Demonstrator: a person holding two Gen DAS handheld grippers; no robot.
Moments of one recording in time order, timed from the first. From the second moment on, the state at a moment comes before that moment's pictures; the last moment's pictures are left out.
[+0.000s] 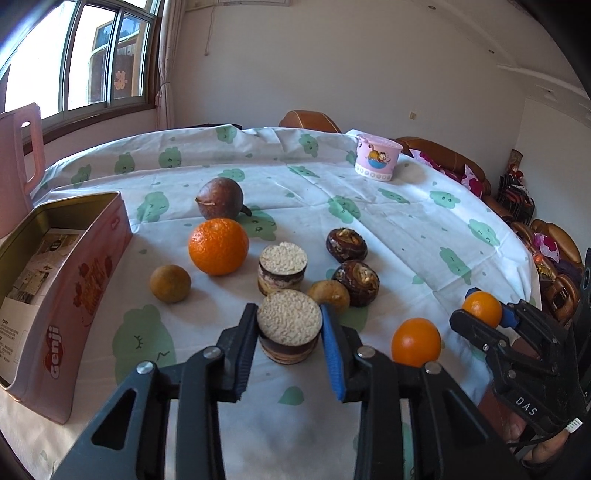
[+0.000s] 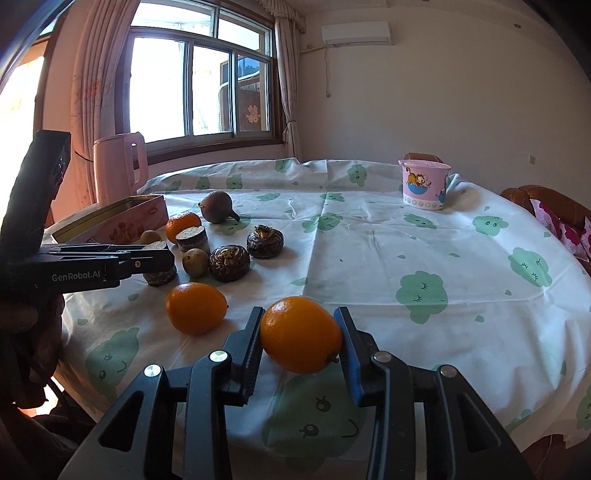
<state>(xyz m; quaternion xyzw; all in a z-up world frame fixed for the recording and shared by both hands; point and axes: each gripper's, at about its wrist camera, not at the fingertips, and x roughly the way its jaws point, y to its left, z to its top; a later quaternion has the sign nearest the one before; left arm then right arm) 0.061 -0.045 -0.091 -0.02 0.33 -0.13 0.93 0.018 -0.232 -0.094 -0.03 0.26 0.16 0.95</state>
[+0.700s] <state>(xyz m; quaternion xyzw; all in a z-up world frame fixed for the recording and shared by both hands) 0.041 -0.032 -0.078 -0.01 0.28 -0.11 0.95 0.024 -0.196 -0.069 -0.04 0.22 0.20 0.95</state>
